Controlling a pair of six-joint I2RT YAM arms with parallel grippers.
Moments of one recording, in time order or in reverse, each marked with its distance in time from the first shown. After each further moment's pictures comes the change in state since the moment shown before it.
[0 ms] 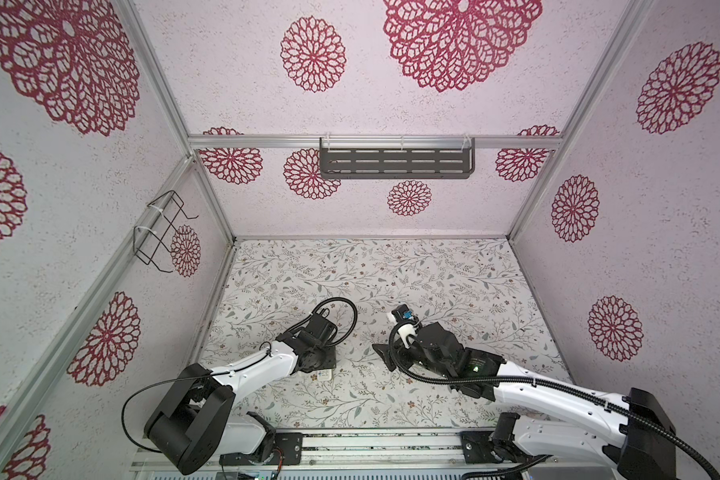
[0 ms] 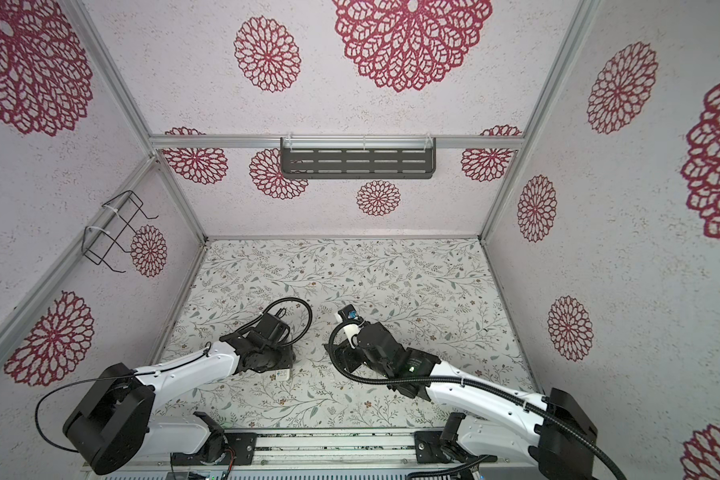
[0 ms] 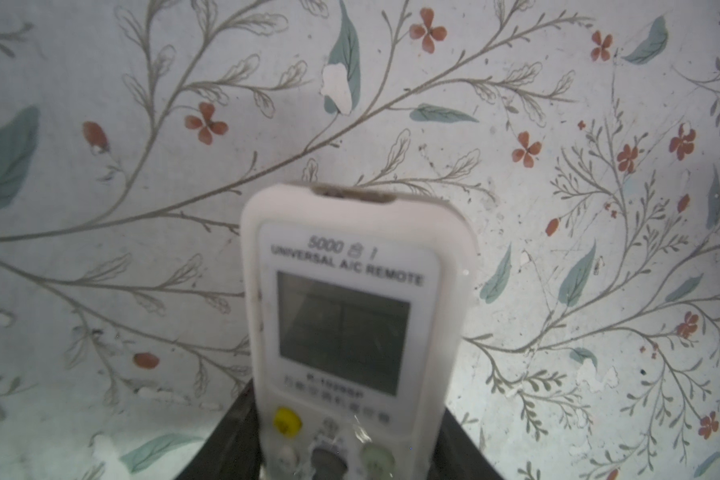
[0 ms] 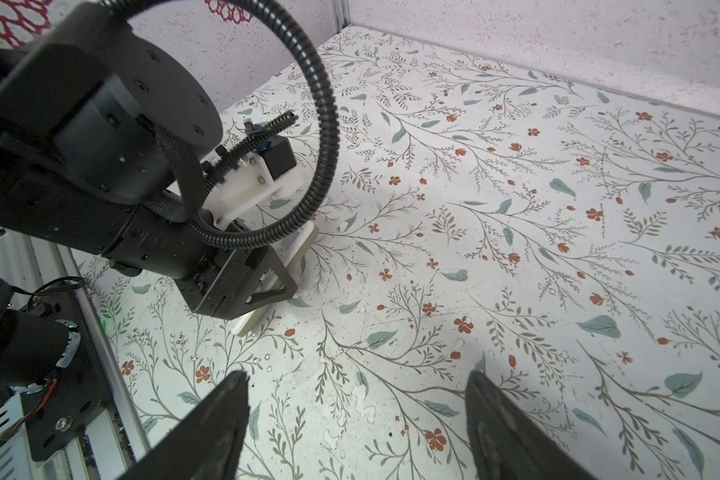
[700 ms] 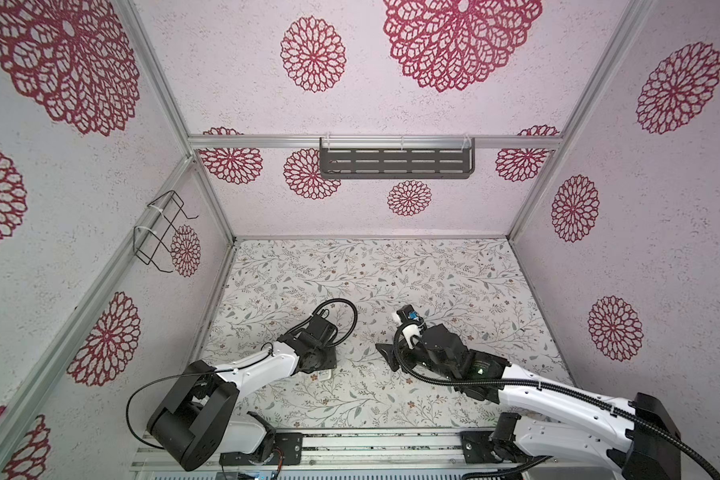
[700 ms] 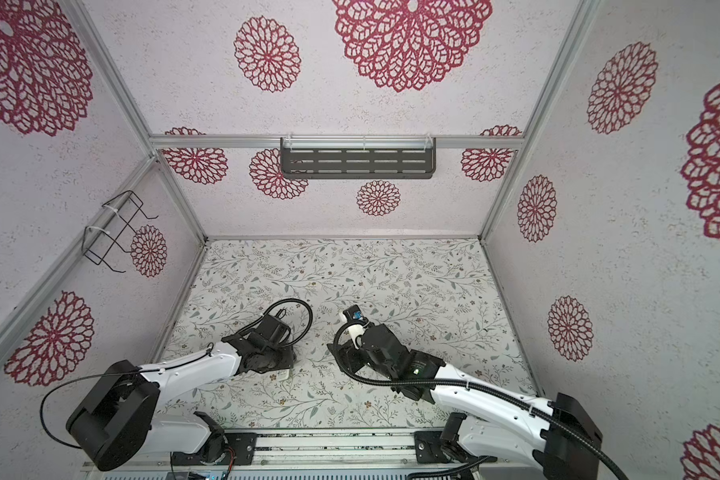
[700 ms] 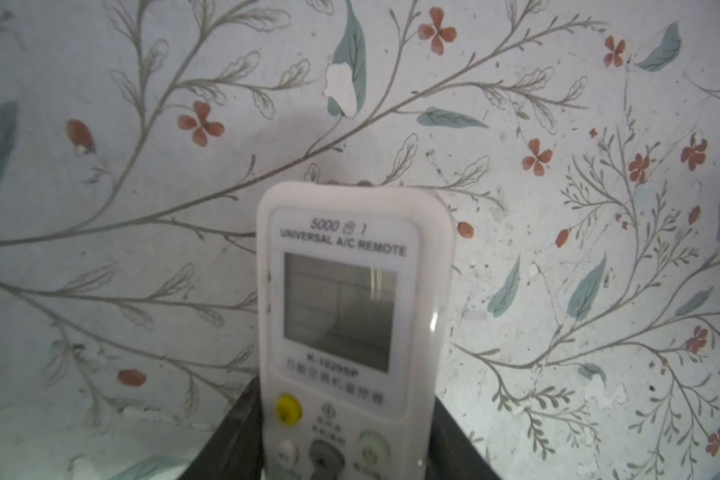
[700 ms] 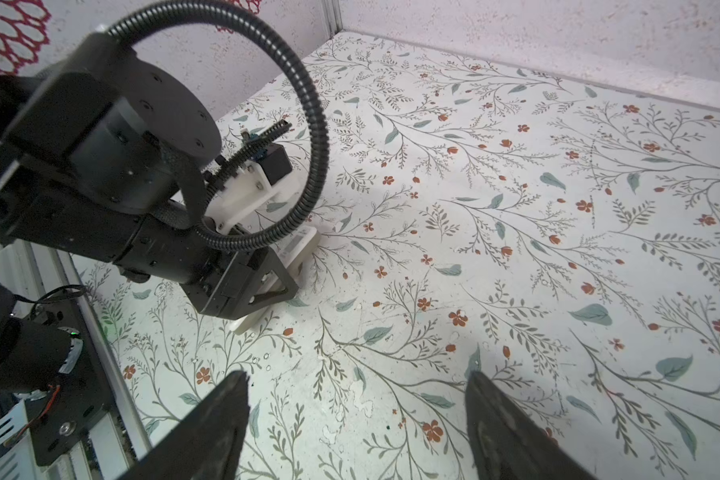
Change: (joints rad) left arm 0.000 0.021 -0.017 0.046 -0.003 -0.015; right arm -0.007 -0.046 -0.033 -0.003 0.013 0.019
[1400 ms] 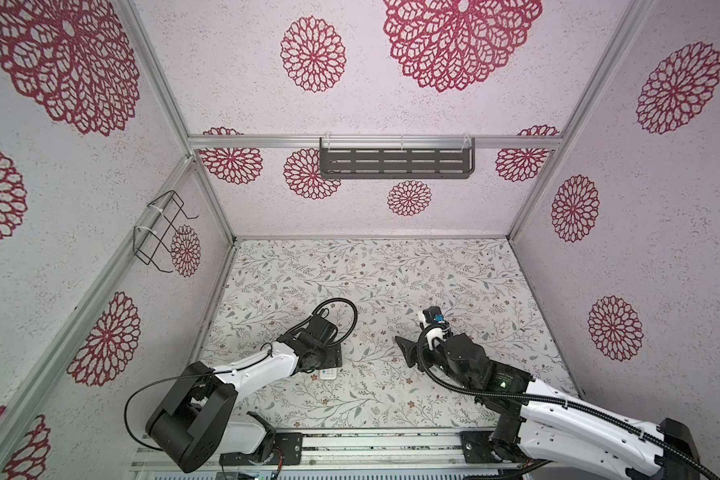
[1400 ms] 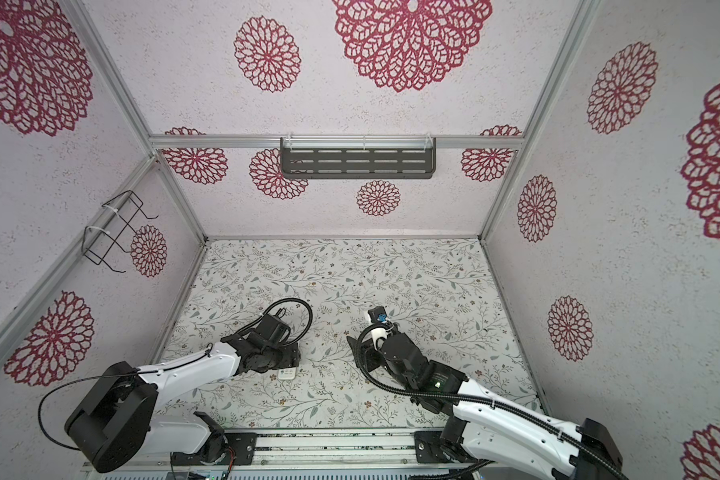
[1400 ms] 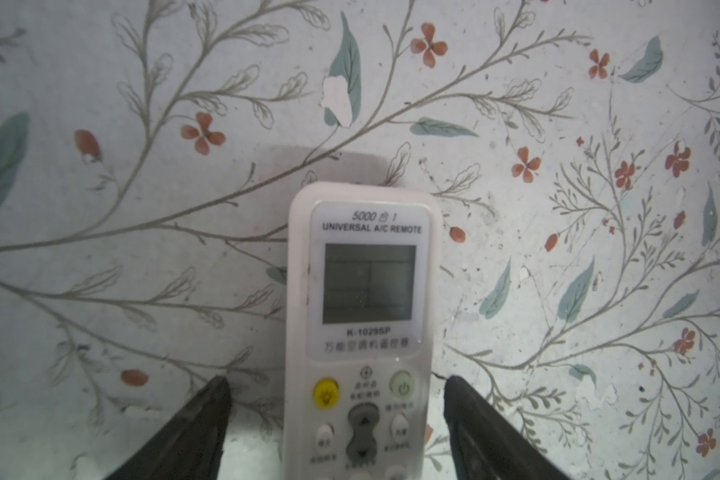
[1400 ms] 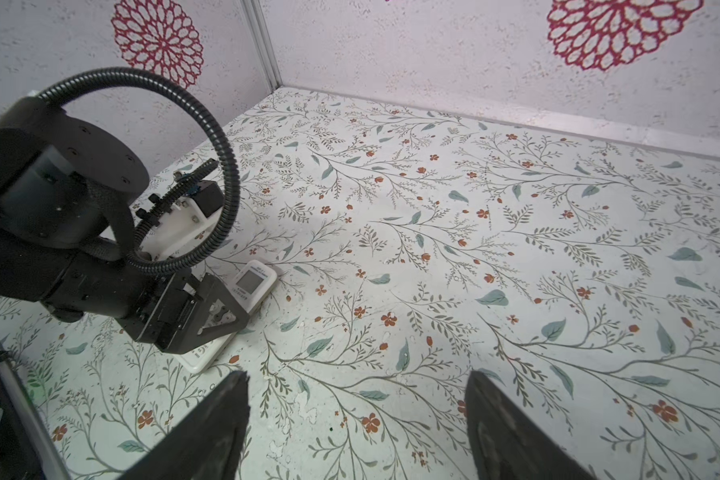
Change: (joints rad) left arm 0.000 -0.013 0.006 -0.011 -0.005 -0.003; right arm -0.019 -0.199 -0.103 -0.016 0.193 0.009
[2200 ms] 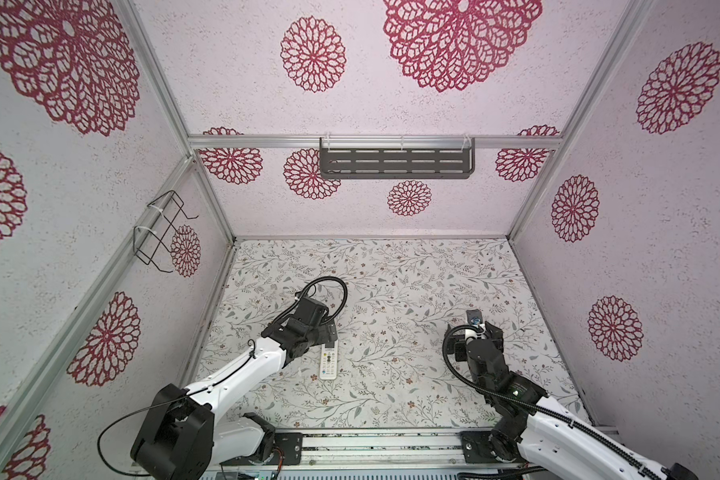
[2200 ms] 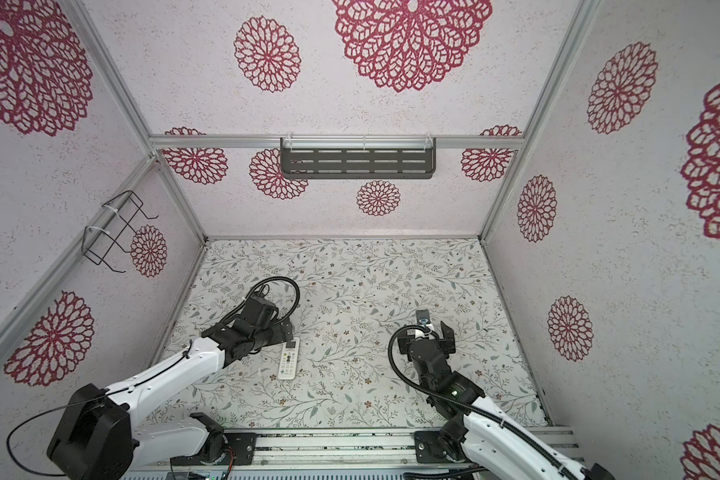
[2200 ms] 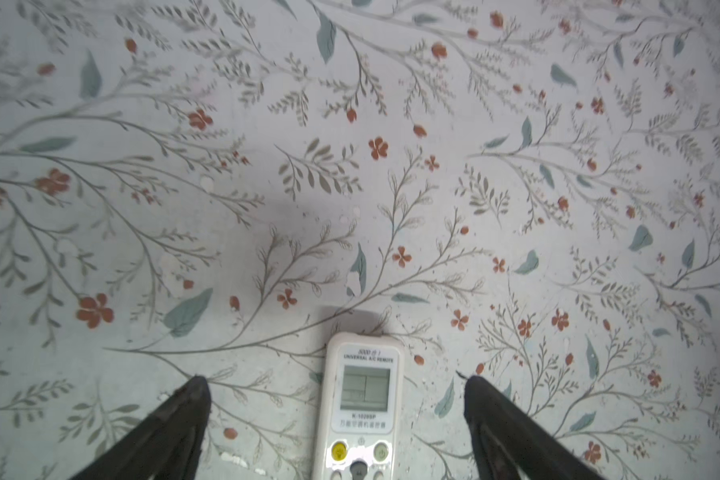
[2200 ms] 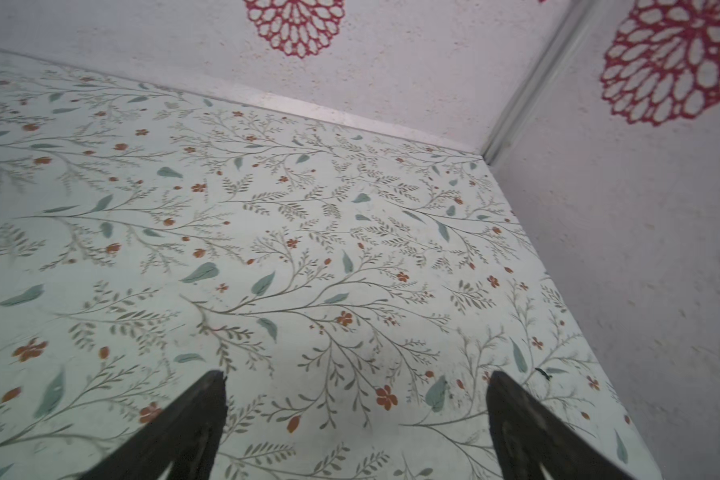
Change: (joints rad) left arm 0.086 -0.161 0.114 0.000 -0.244 0.015; right arm -0.351 -0.229 -0.307 0.070 0.386 -0.195
